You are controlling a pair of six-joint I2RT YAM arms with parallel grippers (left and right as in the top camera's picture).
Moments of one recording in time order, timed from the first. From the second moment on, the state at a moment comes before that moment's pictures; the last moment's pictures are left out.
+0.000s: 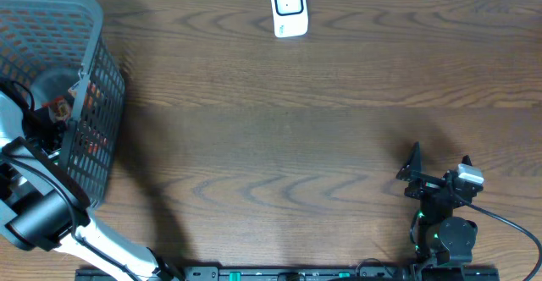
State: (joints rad) left arm 0.70 2.02 1.54 -1.16 -0.09 0.17; right arm 0.02 0.01 0.01 -0.04 0.26 0.16
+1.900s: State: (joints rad) left arm -0.47 2.22 1.87 -1.27 0.18 -0.67; right arm 0.02 0.01 0.01 -0.04 0.26 0.16
